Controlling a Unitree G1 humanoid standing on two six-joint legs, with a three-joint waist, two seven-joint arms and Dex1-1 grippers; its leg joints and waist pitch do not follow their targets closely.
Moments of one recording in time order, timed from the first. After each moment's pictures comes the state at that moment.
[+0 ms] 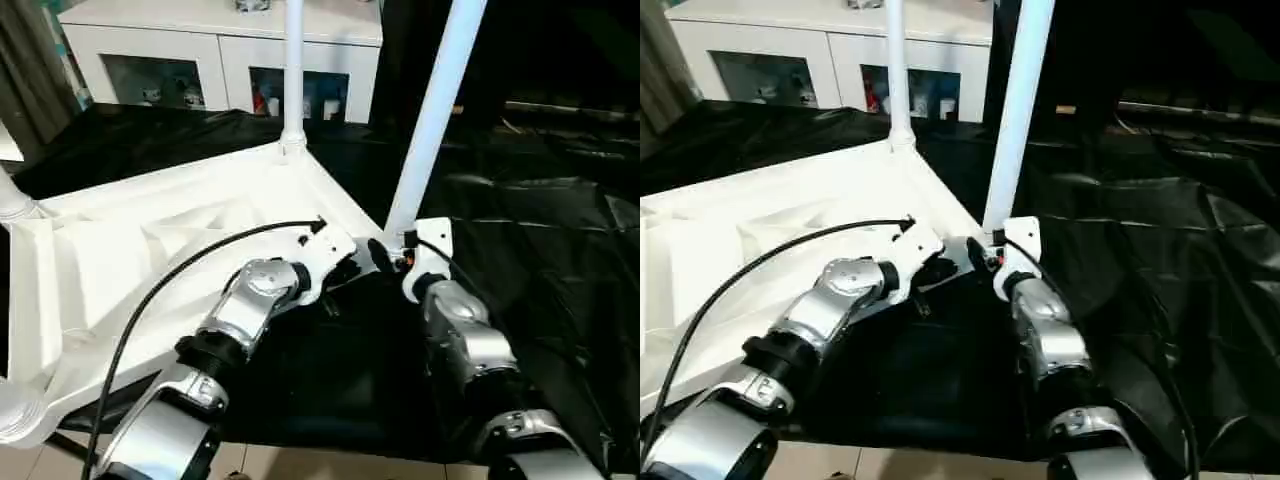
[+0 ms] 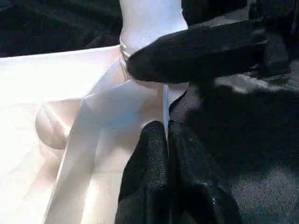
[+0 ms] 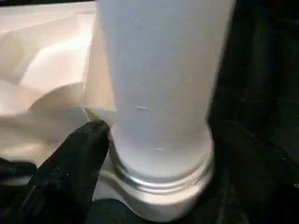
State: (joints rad) left arm -0.65 0.13 -0.29 0.69 0.09 0.10 -0.70; right arm -0.51 -0.15 0.01 0.67 0.13 0.06 0.40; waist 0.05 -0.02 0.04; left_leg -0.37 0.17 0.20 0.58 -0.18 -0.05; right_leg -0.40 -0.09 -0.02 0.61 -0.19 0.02
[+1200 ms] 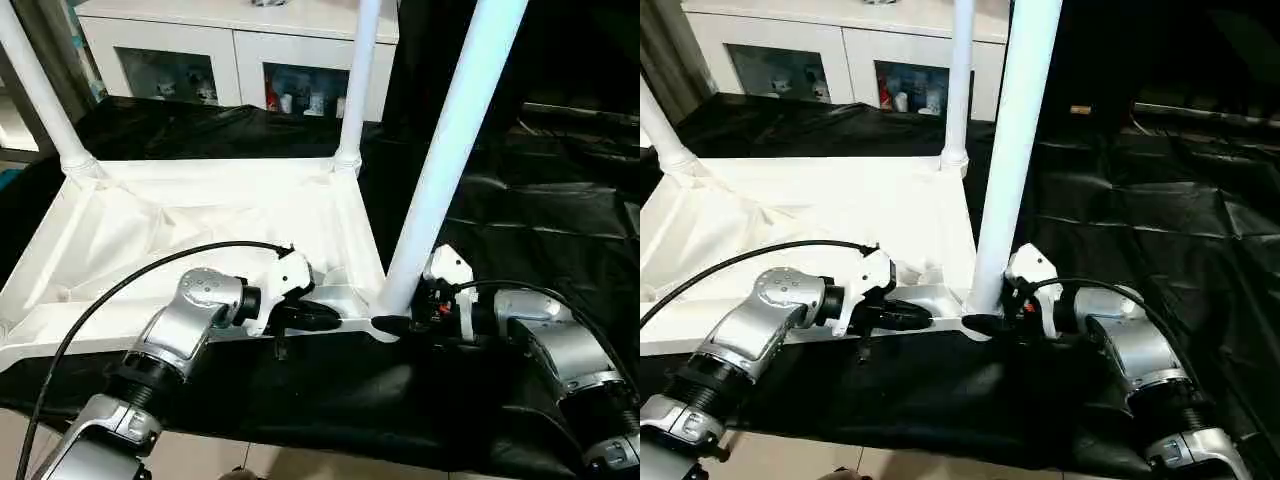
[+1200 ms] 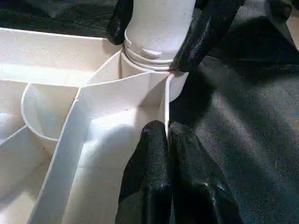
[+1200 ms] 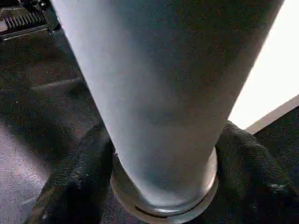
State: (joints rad) left arm -0.51 0.34 -0.31 0.44 -0.07 0.17 -1.20; right arm -0.39 -0.47 0.20 0.36 0.20 0.22 1.09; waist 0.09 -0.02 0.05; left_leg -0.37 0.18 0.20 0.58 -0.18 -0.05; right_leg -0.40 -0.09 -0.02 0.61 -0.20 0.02
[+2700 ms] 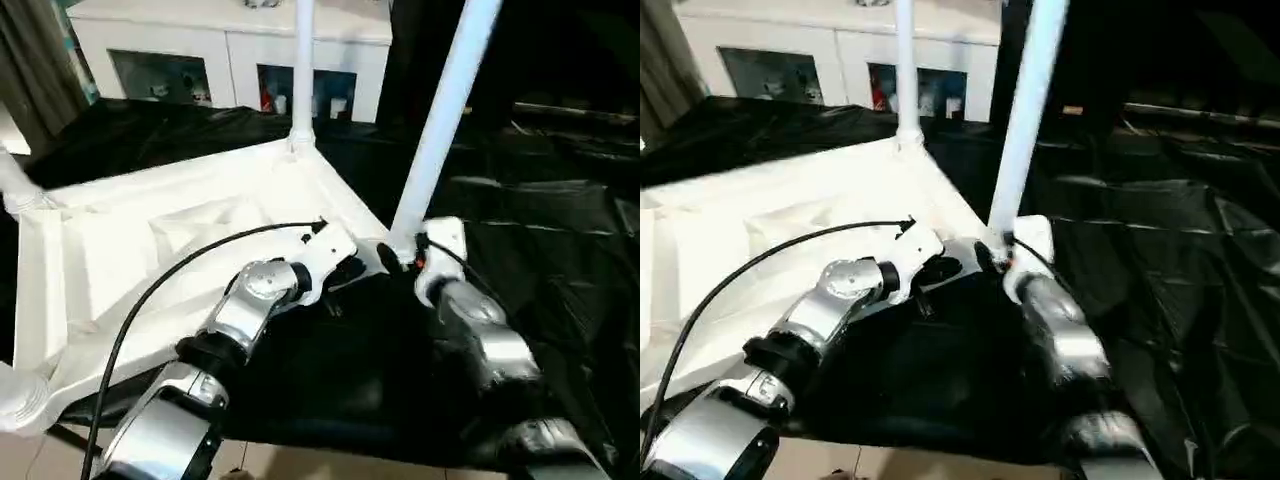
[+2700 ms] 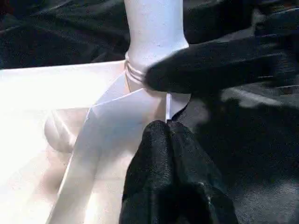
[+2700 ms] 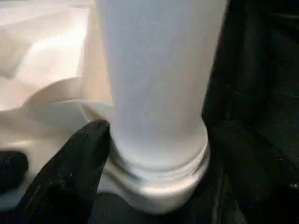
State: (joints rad) left arm -0.67 0.10 -0.27 0.79 0.06 -0.04 -0.69; right arm -0.38 -0.15 -0.01 0.45 0.16 0.15 0.31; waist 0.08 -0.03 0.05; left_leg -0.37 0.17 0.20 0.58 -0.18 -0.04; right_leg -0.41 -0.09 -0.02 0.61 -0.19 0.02
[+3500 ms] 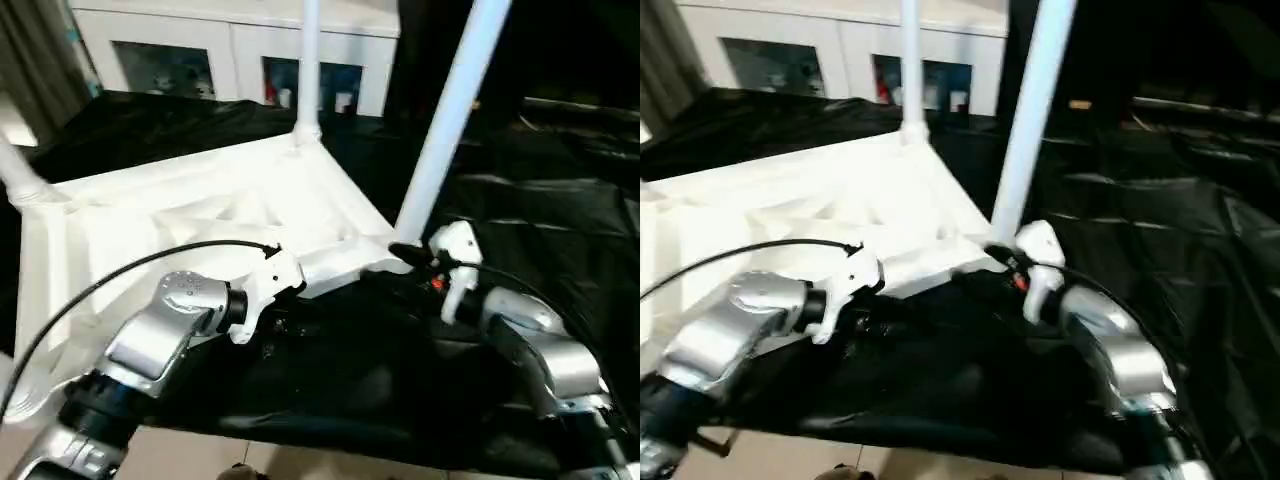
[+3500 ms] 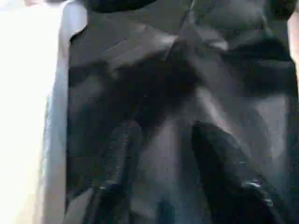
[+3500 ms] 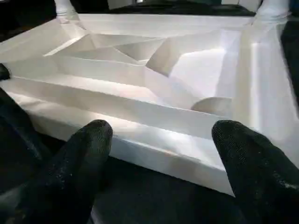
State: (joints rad) left arm -0.36 0.51 -0.30 -0.07 -0.13 0.60 -1.06; right arm -0.35 -0.28 0.13 0.21 0.28 0.31 0.72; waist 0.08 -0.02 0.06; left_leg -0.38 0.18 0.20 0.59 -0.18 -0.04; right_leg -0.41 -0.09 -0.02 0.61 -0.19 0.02
